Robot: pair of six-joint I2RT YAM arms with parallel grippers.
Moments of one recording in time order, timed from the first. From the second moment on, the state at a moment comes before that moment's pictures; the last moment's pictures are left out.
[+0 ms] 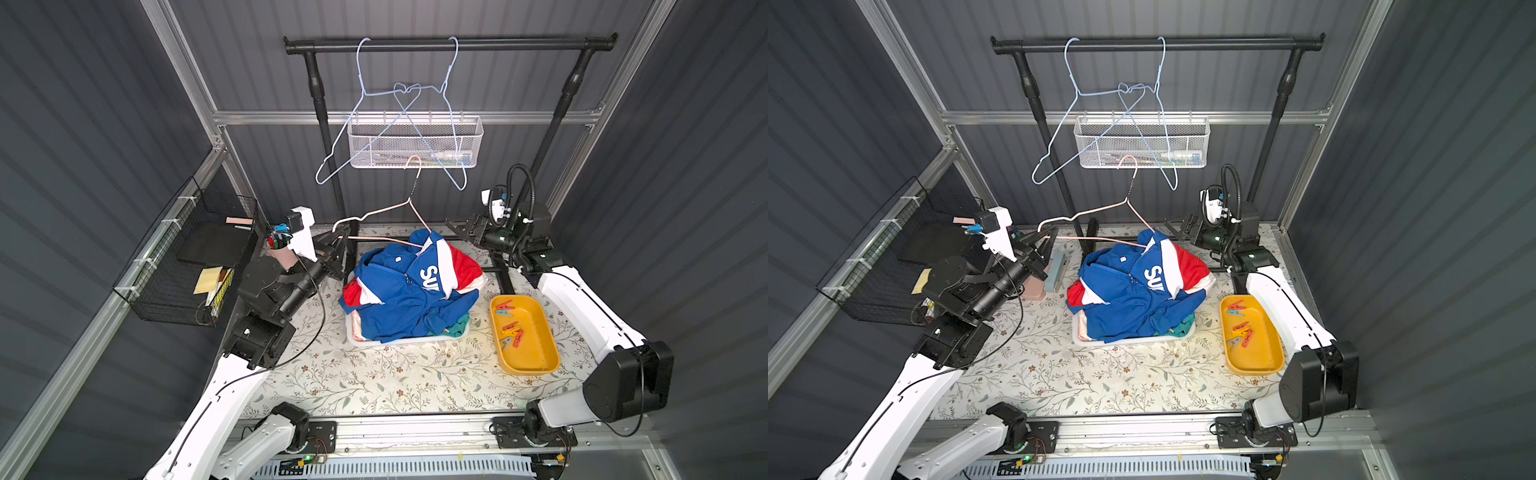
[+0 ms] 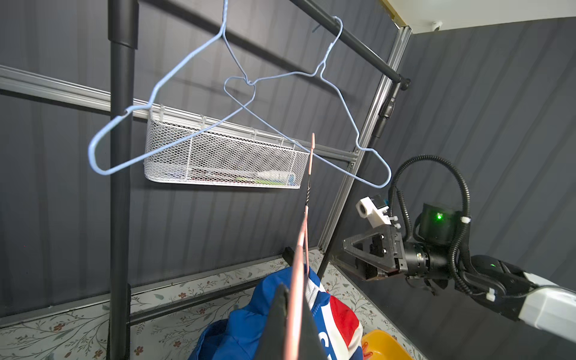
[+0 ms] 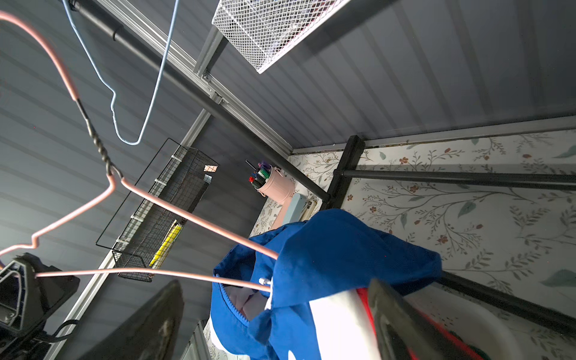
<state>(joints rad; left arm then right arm) -0.39 0.90 1.13 -0.05 0.17 -0.32 0.21 1.47 1.31 -0.08 -0.71 0.64</state>
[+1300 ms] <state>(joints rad) -0.39 1.01 1.41 -0.16 0.40 -0.40 0.11 1.44 1.03 0.51 -0.94 1.07</state>
